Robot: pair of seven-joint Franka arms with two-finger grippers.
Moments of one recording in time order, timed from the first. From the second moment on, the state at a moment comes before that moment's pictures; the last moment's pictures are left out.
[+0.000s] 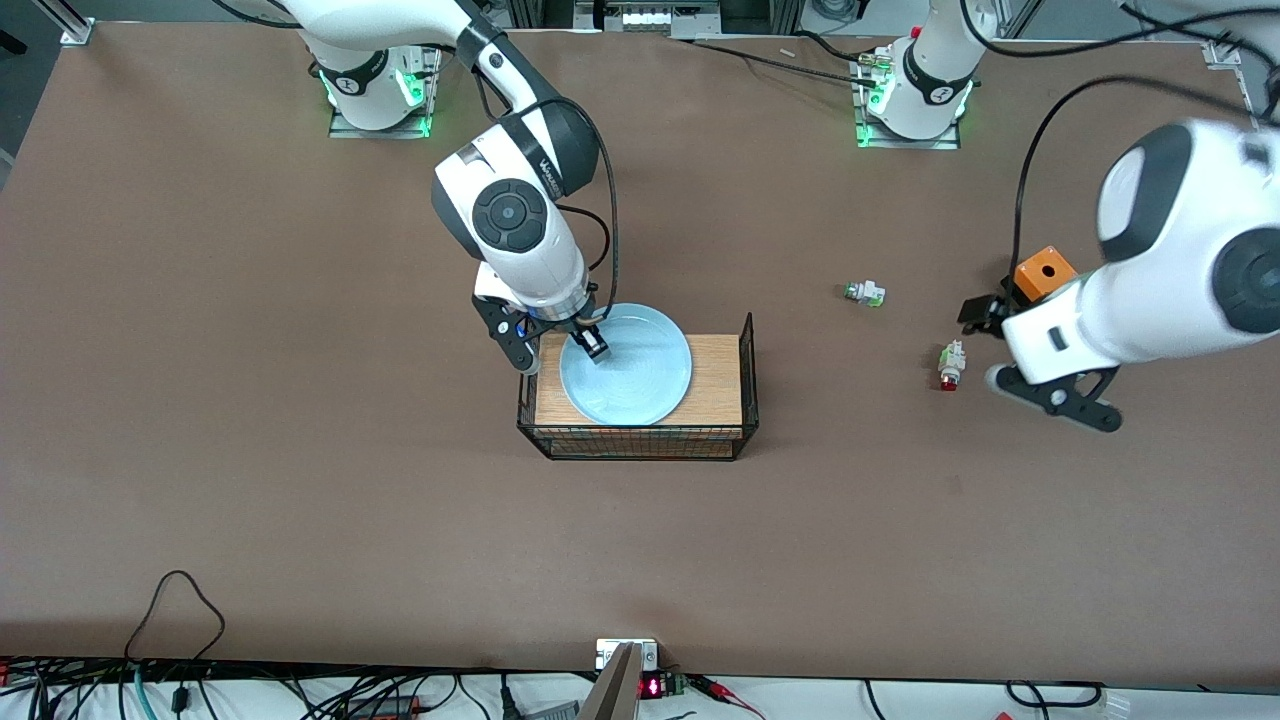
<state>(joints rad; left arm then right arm) -0.01 0.36 -0.16 -1.34 0.05 1.46 0.22 0.56 0.56 0.11 -1.51 0.03 2.10 1.60</state>
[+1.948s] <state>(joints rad) -0.06 -0.02 -0.05 -1.75 0.02 1.70 0.02 0.45 0.27 0.09 -1.47 0.16 1.78 1.28</state>
